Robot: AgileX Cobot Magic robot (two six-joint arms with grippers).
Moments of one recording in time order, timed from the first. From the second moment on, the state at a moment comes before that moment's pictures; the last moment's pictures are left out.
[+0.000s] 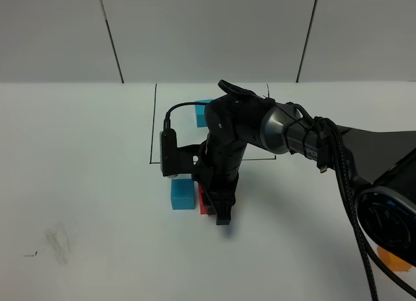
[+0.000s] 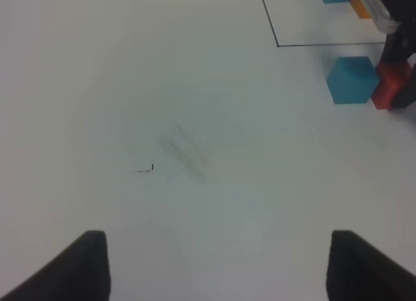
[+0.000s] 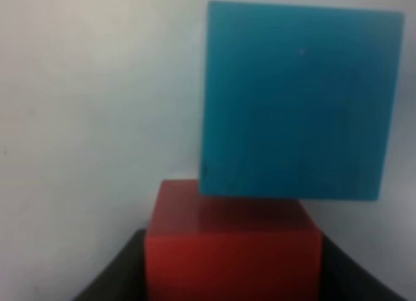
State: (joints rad) left arm 0.07 -0.01 -0.51 -0.17 1.08 0.09; right arm 0.66 2.34 -1.80 0.10 0.95 -1.02
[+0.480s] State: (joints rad) left arm 0.07 -0.01 -0.51 -0.17 1.08 0.09; right arm 0.66 2.35 -1.86 0.10 0.91 -1.02
